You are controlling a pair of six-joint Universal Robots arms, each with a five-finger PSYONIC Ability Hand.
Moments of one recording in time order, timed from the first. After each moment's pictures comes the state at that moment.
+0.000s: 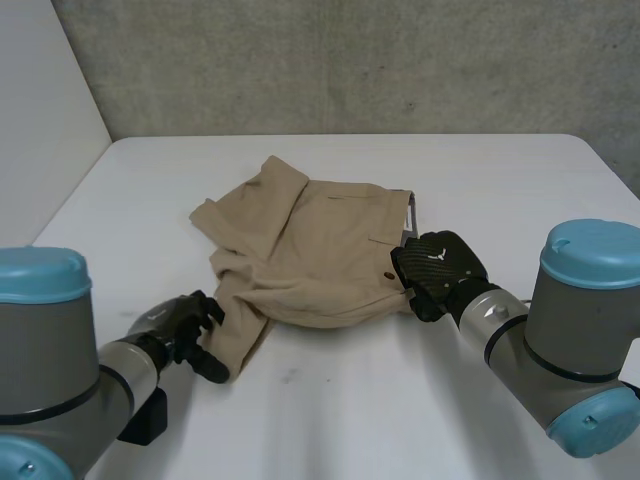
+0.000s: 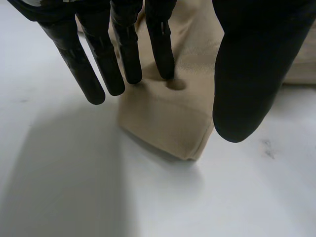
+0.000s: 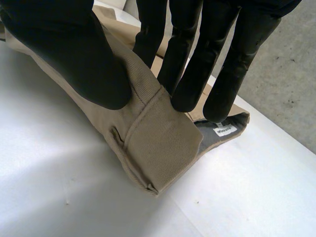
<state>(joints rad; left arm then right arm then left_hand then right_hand) 4.30 -1.85 -1.86 3.12 -1.61 2.83 2.03 -1.14 1.67 -0.23 1.38 2.78 0.54 0.54 0.54 0.53 0.36 0.99 1.18 1.20 1.19 0.99</state>
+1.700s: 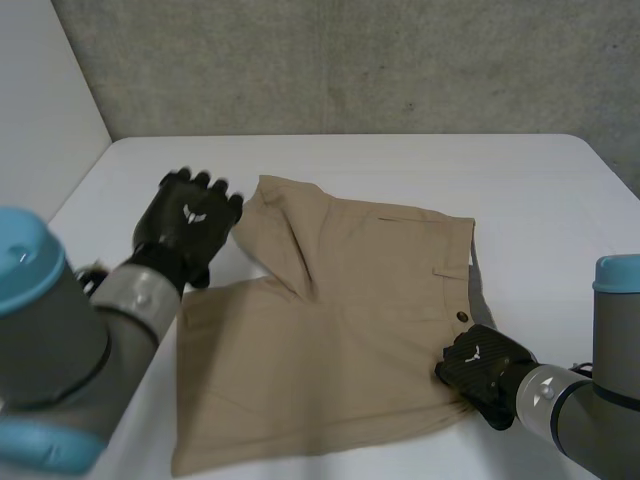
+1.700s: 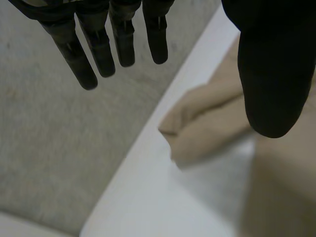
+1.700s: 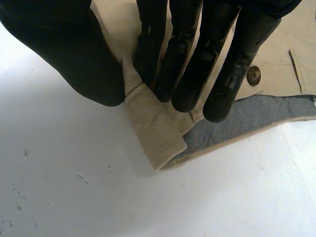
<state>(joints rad) 4.22 -1.77 -1.74 3.43 -1.59 3.81 1.90 -1.26 1.88 0.16 1.34 2.20 0.37 0.35 0.35 0.35 0.17 0.99 1.18 1.20 1.19 1.00</state>
